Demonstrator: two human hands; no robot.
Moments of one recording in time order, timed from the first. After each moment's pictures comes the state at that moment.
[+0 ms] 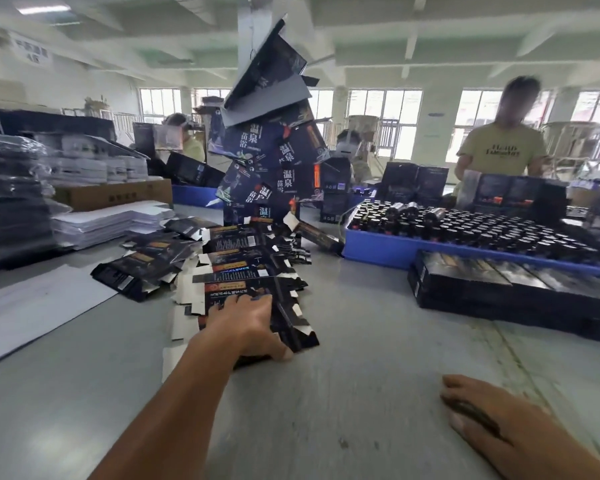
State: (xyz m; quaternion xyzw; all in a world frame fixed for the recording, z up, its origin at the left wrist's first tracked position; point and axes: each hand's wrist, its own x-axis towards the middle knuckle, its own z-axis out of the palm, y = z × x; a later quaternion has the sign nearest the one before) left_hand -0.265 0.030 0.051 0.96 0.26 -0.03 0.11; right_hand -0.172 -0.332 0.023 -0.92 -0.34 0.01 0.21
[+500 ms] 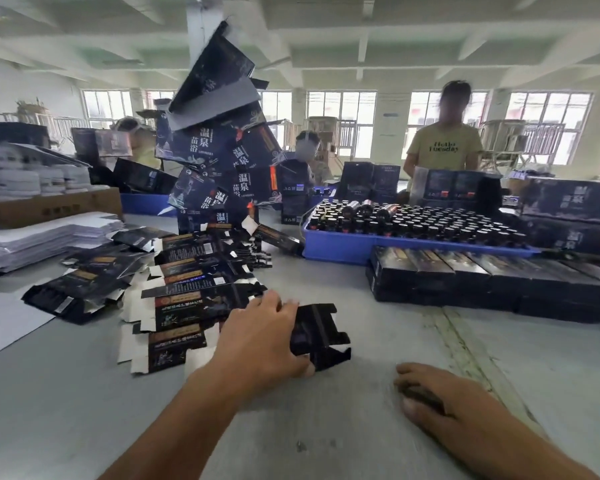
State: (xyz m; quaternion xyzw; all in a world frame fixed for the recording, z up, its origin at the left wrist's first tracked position) left_hand -0.252 -0.050 0.054 0.99 0.09 0.13 0.00; right_hand -0.183 -0.324 0.017 -0.90 -0.34 0.01 0.26
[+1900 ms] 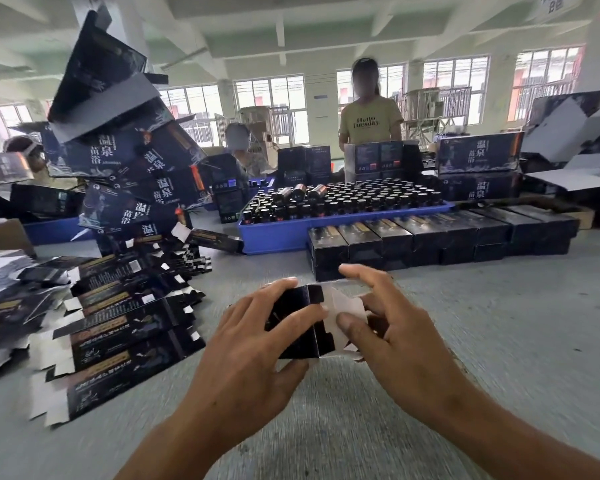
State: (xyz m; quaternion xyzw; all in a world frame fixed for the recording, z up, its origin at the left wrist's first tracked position) left_hand -0.268 -0.114 0.047 0.91 -0.18 0.37 0.08; right_hand -0.216 -0.314 0.047 -0.76 -0.33 -0.14 0.54
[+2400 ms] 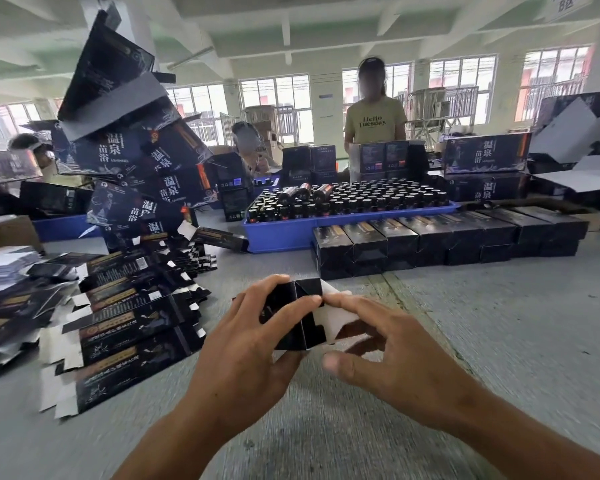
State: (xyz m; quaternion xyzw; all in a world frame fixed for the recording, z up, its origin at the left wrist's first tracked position) left_hand -0.267 -0.106 0.047 0.91 -0.16 0.37 0.09; right_hand -0.219 -0.316 0.047 -0.79 -0.38 -0.07 0.47
